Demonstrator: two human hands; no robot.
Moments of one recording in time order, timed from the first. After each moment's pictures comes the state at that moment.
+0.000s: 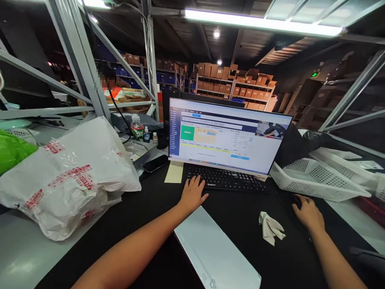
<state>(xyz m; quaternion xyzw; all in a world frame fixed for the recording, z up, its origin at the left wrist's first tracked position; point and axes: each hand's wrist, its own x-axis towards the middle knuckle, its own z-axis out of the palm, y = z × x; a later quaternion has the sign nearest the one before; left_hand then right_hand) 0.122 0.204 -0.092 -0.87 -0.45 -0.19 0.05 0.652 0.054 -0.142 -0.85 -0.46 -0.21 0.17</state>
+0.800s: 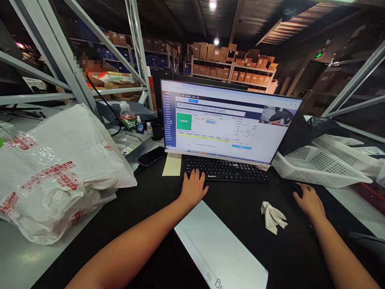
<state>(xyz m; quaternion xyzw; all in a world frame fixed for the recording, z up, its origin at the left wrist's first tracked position) 0.129 0.201 -0.091 -0.87 -0.47 -0.13 0.08 0.643 0.049 -0.133 -0.85 -0.47 -0.18 0.15</state>
